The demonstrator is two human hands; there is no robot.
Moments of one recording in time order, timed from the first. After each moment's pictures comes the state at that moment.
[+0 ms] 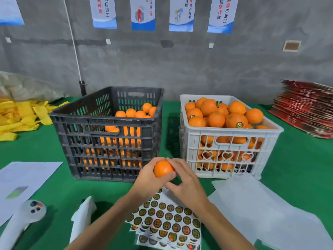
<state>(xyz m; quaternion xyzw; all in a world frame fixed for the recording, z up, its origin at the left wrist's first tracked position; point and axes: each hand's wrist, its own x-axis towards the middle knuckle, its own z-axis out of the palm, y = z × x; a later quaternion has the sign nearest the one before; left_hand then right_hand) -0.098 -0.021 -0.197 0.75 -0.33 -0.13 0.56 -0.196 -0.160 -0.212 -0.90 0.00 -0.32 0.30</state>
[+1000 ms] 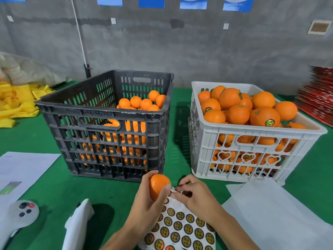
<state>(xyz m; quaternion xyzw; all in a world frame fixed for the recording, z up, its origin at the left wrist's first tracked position) -0.108 0.003 -0.264 0.74 -0.26 -0.11 0.62 -0.172 -0.190 -0.263 -0.92 0.09 -0.13 0.37</state>
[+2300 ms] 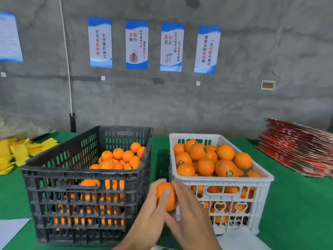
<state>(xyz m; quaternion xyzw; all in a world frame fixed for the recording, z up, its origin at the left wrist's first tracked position) -0.103 -0.070 -0.132 0.64 -0.35 -0.15 0.66 -0.207 -0.172 -0.123 -0.91 0.07 -0.40 0.10</state>
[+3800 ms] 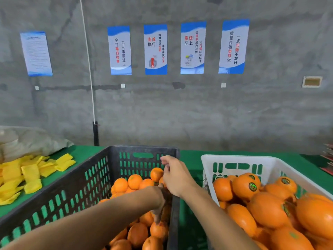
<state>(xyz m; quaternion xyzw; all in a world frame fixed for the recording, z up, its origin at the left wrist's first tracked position) 0.190 -0.188 -0.068 0.84 -0.40 -0.17 -0.32 0.124 -0.256 -0.032 -0.91 0.10 -0.24 0.32</state>
